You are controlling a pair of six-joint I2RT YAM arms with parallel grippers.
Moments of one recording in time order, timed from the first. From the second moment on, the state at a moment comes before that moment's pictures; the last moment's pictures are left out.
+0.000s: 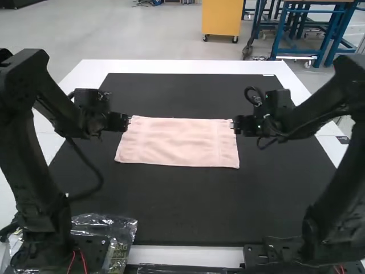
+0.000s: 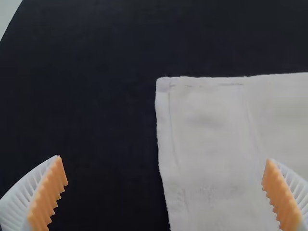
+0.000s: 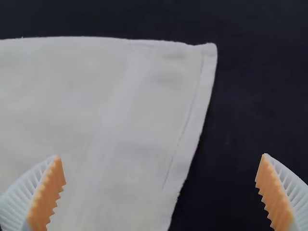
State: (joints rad) left arm 0.04 1.76 0.66 0.59 0.13 0.11; right arm 0.21 1.69 0.66 0.42 -0.21 0.06
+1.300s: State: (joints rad) left arm 0.04 2.06 0.89 0.60 0.13 0.15; right arm 0.21 2.10 0.97 0.48 -0.21 0.02
